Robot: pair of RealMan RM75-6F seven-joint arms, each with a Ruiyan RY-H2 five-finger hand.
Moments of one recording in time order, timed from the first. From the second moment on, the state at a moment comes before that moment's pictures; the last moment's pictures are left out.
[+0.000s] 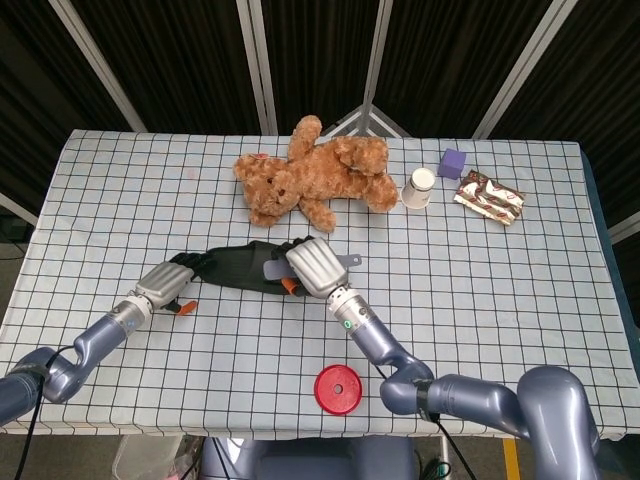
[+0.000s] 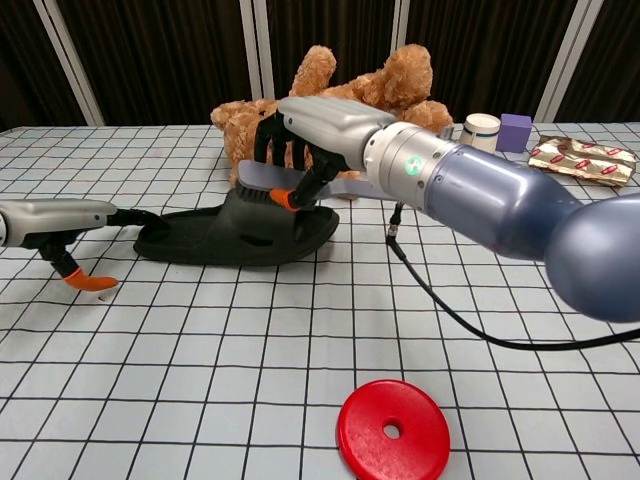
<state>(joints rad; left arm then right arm) -0.76 -1.46 0.02 -1.08 1.53 0.66 -0.38 0.99 -1.84 0.36 -1.24 -1.17 0.90 -0.28</state>
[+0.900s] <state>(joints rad) -0.77 -1.46 0.04 -1.11 1.51 0.67 -0.35 1.05 -2.04 0.36 -1.11 -1.12 0.98 -0.43</state>
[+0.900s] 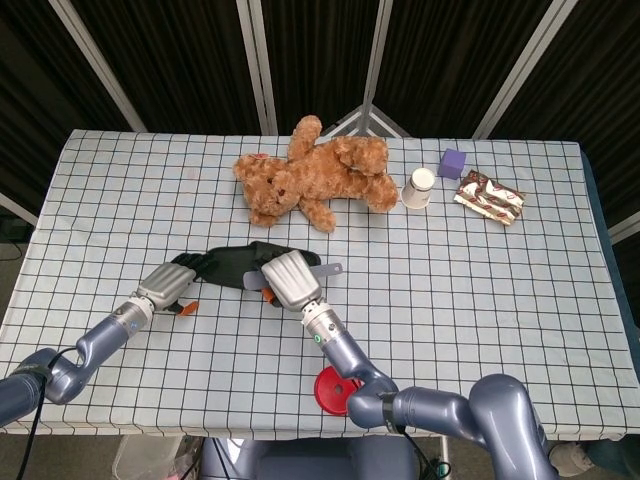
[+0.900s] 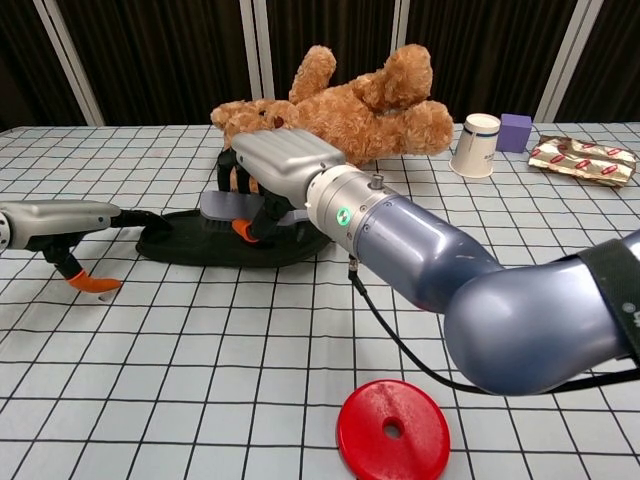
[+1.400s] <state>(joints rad) -0.77 -1.45 0.04 -1.12 1.49 0.67 -0.35 1.06 -2.06 0.37 -0.97 -1.09 0.96 -0.44</state>
